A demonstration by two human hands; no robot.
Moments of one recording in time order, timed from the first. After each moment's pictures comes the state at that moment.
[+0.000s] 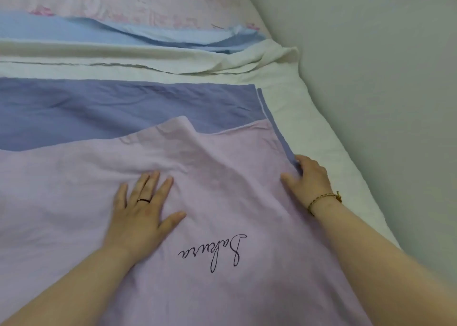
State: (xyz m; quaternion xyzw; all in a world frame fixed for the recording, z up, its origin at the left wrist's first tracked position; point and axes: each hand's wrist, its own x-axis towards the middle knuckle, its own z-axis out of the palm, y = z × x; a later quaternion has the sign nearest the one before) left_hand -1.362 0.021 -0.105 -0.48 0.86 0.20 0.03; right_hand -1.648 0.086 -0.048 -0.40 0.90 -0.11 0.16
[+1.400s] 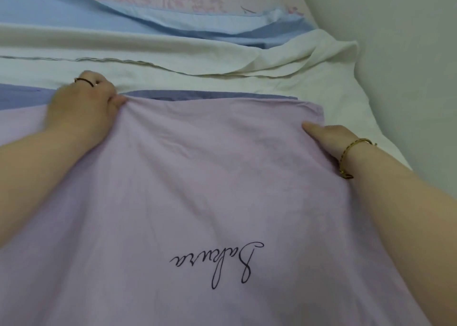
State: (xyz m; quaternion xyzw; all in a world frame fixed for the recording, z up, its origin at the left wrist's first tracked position) left_hand -1.371 -0.227 -0.106 -0.57 0.80 0.02 -0.16; right_hand -1.707 -0.090 -0.065 -0.29 0.88 -0.22 0.31
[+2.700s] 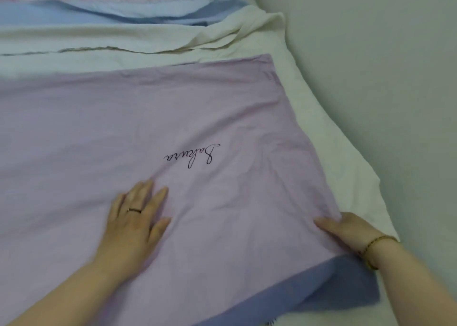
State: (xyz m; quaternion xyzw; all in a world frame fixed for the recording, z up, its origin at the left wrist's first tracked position) left_hand -1.362 0.070 -0.111 -0.42 0.89 0.13 -0.09; right_hand -1.677 0.219 -0.026 -0.14 0.85 -0.18 0.47
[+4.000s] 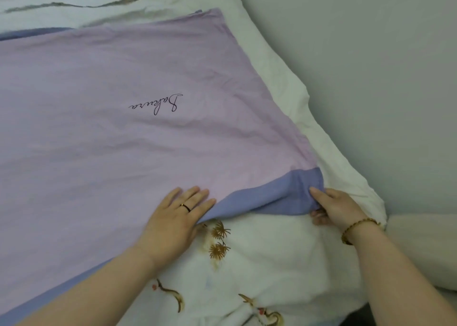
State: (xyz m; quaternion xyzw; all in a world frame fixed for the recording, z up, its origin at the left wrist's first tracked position) left_hand -1.394 0.231 -0.084 -0.18 0.98 0.08 0.00; right_hand -1.646 0.386 -0.026 -0.04 0.84 -0.34 0.42
